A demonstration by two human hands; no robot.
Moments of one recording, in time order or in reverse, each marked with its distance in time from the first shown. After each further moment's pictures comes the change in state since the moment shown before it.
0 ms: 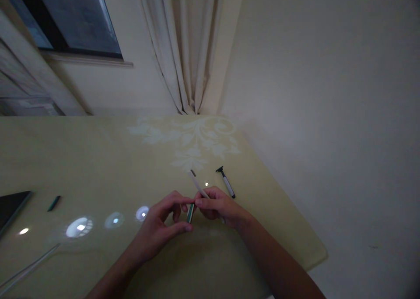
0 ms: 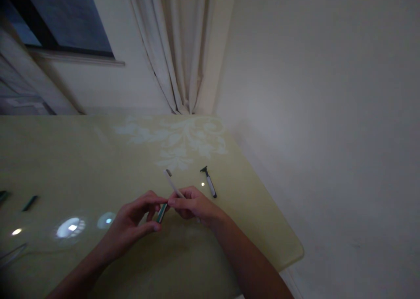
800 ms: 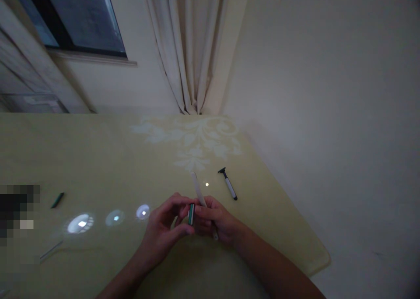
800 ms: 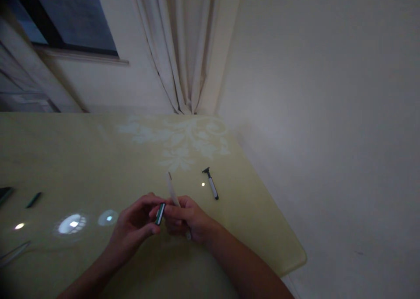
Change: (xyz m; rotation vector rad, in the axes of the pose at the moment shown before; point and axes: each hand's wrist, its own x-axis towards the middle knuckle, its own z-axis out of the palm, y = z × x) left_hand -0.004 0.001 0.021 -0.225 0.176 0.027; right_hand 0.001 0.024 0.025 0.285 -0.135 -0.047
